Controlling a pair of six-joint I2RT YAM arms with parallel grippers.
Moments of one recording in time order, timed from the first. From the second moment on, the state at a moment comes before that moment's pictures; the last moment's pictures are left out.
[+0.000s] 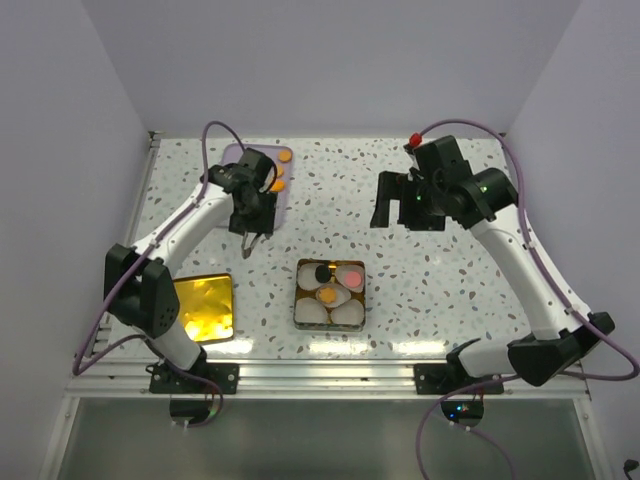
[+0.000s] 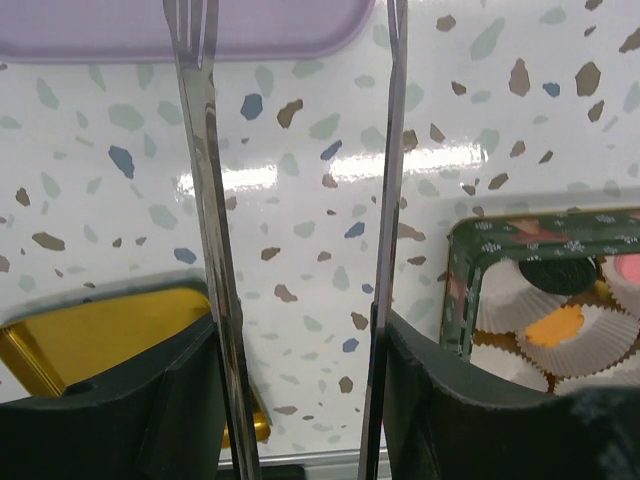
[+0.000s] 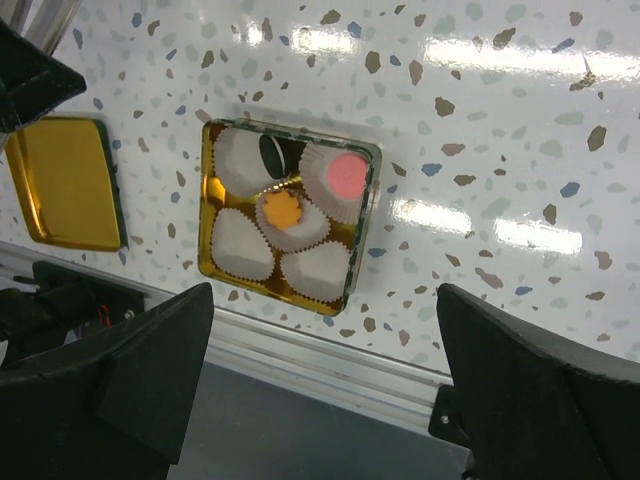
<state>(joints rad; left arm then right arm) -0.43 1.64 1.43 -1.01 -0.11 -0.35 0.49 1.36 1.64 -1.21 -0.05 0.49</state>
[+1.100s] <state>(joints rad) -0.28 2.10 1.77 -0.93 -0.01 -0.15 0.49 1.70 1.96 -1.27 -0.02 0.42</state>
